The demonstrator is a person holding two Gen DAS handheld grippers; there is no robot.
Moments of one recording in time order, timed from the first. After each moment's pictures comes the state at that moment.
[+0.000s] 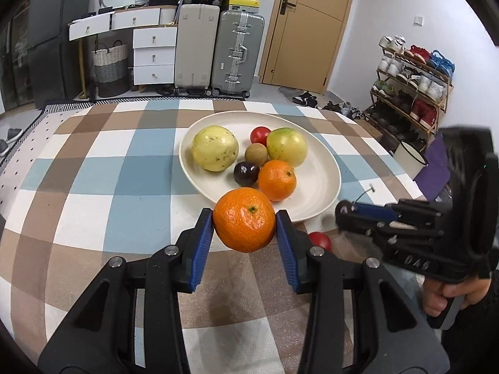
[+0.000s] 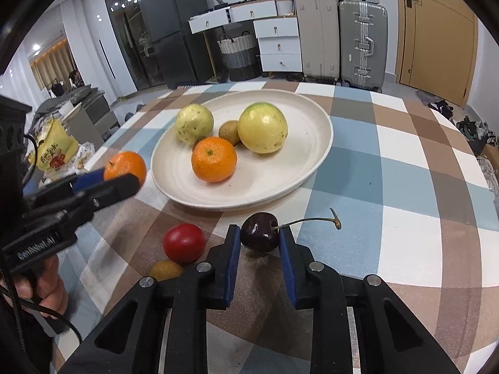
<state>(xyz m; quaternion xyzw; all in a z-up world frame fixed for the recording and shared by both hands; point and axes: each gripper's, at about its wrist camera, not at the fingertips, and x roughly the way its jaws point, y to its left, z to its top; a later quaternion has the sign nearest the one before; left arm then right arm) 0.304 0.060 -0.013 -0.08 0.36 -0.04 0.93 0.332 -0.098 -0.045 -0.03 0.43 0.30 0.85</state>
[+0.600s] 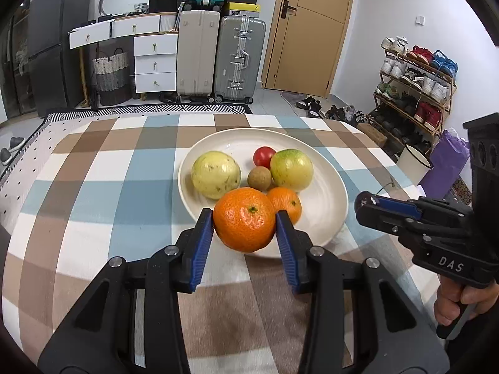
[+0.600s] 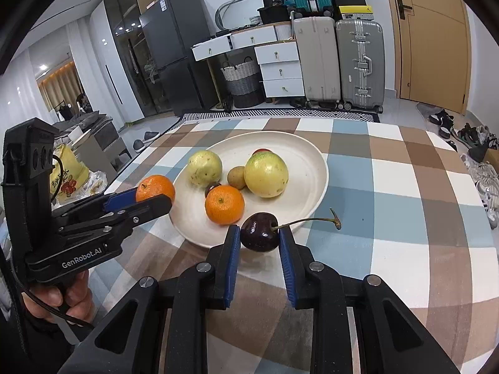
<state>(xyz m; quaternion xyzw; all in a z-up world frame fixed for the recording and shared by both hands) 0.333 0.064 -0.006 -0.07 0.35 -0.03 0.94 0.338 -0.103 -0.012 0.01 0.39 0.30 0.87</state>
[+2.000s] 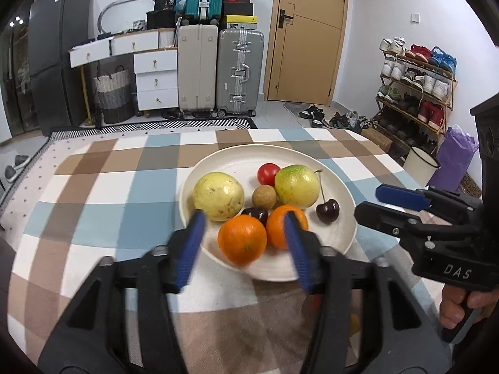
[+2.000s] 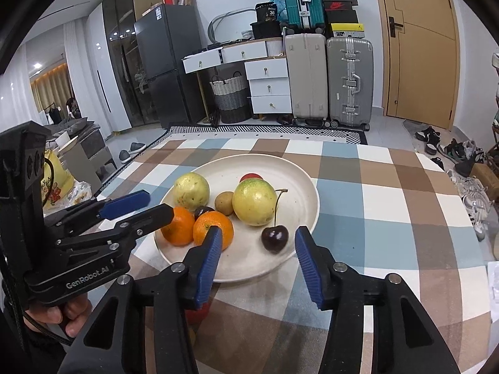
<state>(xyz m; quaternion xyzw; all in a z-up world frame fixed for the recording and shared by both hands) 0.338 0.060 -0.004 -0.04 0.31 -0.02 0.95 0.344 -0.096 -0.010 -0.01 0.36 0.27 0.89</state>
